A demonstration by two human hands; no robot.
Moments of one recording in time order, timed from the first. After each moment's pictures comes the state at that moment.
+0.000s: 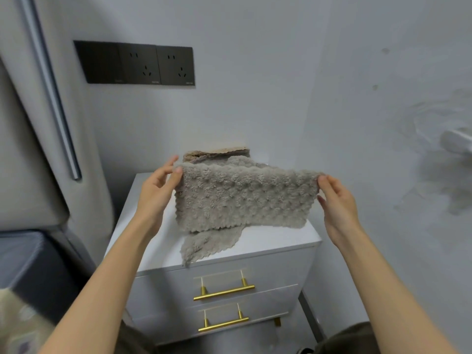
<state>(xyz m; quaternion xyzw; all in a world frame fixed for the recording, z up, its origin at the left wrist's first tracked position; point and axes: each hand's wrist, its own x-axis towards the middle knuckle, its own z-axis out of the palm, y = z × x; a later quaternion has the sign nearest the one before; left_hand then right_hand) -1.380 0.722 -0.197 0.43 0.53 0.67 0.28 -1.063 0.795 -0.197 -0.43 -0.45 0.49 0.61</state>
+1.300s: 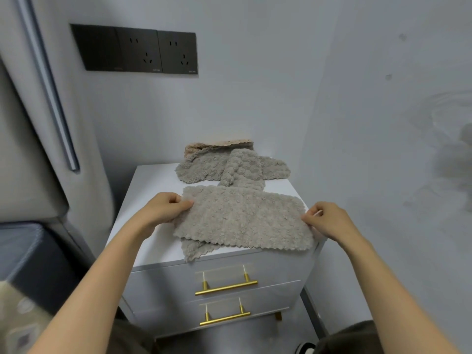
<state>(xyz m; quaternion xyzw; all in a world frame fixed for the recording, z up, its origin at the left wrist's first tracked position) -1.391 0.714 -0.212 0.46 0.72 0.36 0.37 -1.055 0.799 -0.225 -0.67 -0.67 0.25 0.20</state>
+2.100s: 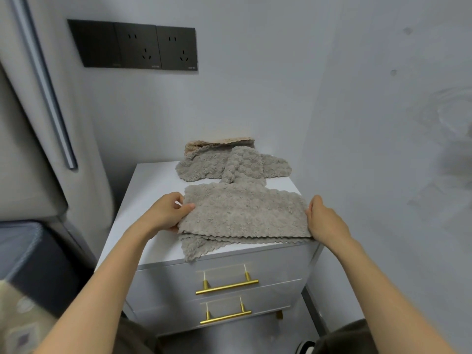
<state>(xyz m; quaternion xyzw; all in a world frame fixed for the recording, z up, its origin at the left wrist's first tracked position) -1.386 0.719 -0.222 0.49 0.73 0.33 0.33 -1.067 0.805 -0.247 -0.65 -0.74 0.10 0.13</state>
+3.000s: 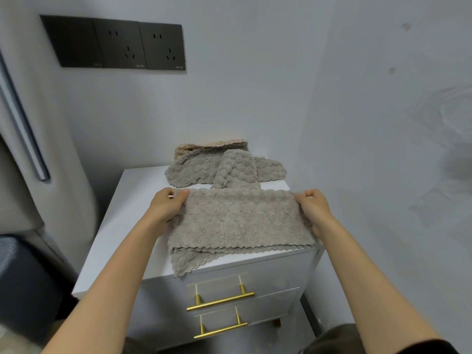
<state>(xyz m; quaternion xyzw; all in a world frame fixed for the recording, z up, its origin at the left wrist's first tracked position) -1.374 0.764 -0.227 0.35 0.71 0.48 0.37 -1.090 0.848 -0.240 -0.65 -0.51 0.41 0.39</state>
